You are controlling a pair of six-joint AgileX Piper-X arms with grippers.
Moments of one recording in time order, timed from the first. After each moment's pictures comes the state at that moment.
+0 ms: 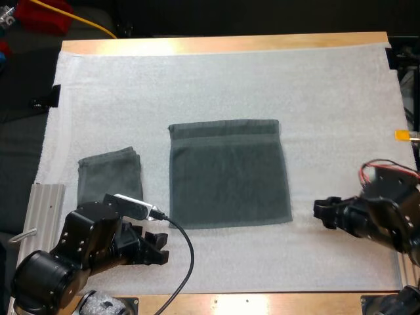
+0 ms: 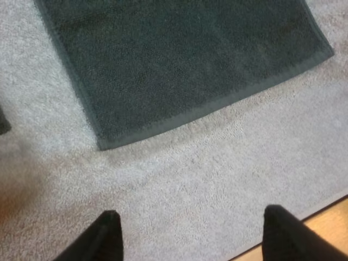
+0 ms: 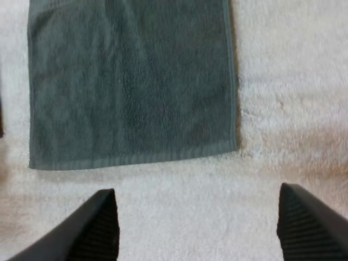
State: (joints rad) left arm -0.43 0.62 -0.86 1.33 0.20 -2.02; right arm 0.62 0.74 -0.89 1.15 -0.01 -1.13
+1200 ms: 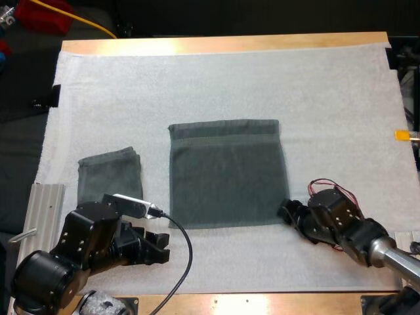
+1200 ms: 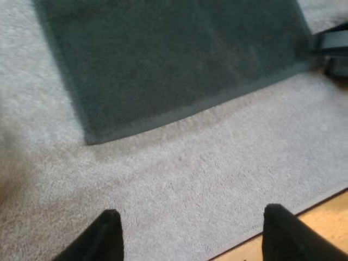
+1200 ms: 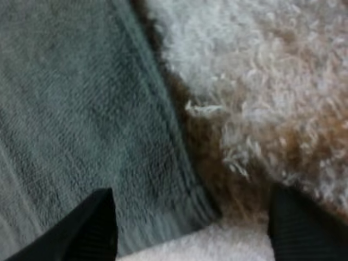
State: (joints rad) left arm -0.43 0.62 -0.86 1.33 0.24 -2.06; right arm 0.62 1.23 -0.36 0.19 -0.14 -0.65
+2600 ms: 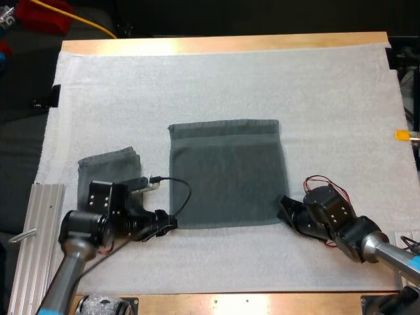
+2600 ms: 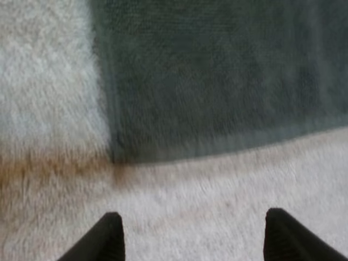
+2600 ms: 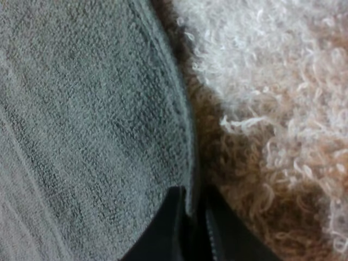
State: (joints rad) left arm -0.11 0.99 -0.54 0.90 0.51 -2.03; right arm 0.62 1.30 -0.36 0.07 -0.17 -0.62
